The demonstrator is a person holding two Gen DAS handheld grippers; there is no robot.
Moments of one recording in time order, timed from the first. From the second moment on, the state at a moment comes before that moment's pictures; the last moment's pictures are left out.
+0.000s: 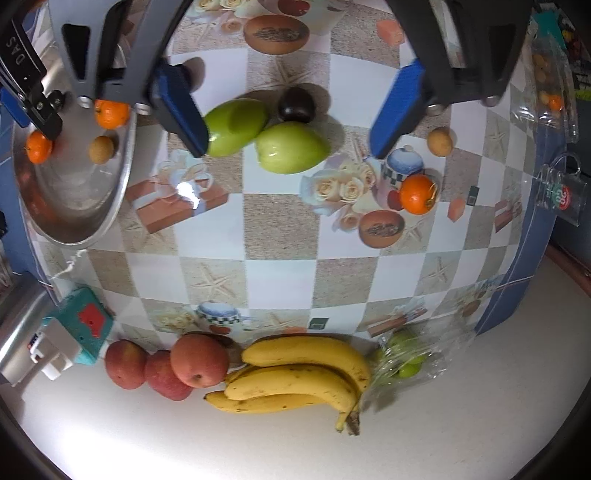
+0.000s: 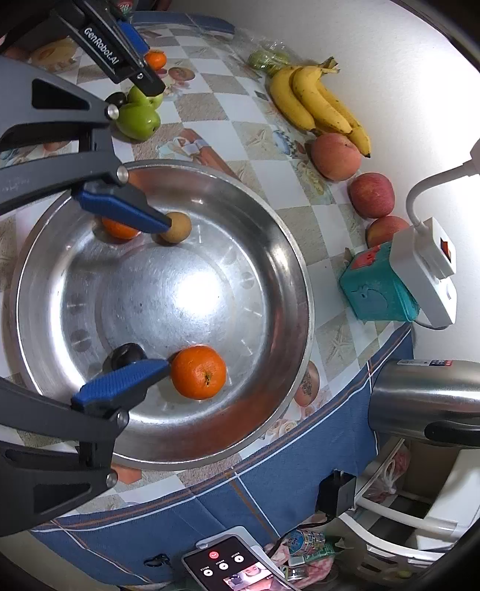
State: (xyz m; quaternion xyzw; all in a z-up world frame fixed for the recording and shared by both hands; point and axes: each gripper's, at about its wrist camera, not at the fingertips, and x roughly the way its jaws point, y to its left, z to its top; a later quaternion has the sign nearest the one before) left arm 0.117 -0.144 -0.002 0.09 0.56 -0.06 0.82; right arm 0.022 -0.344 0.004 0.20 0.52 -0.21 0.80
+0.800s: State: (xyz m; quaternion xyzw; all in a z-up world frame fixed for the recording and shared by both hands) left arm 0.116 -0.140 -0.003 0.10 0.55 -0.06 0.83; right arm 0.022 -0.344 0.002 0.19 0.52 -0.21 0.80
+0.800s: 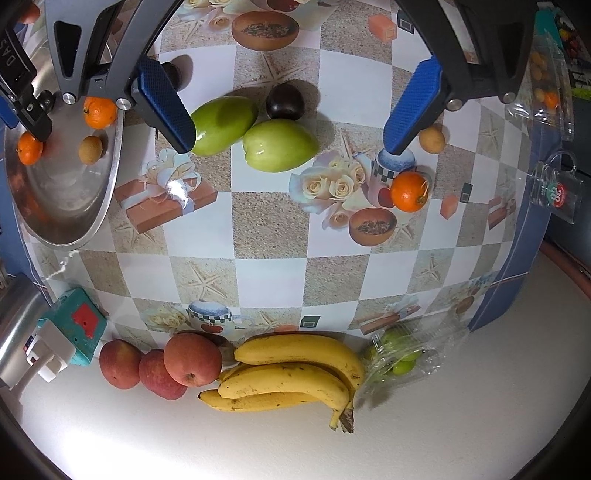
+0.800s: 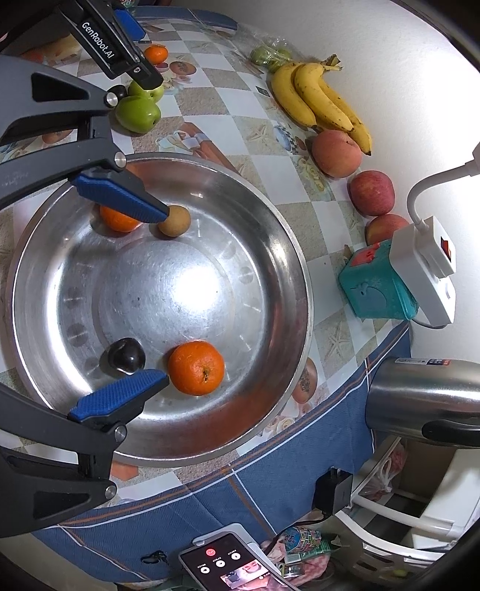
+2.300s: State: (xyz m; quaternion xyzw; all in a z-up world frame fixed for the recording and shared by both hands) left arm 0.128 -0.008 0.031 0.02 0.52 0.04 0.85; right arm 0.061 -0.230 0.006 0.15 0.52 -0.04 0.84
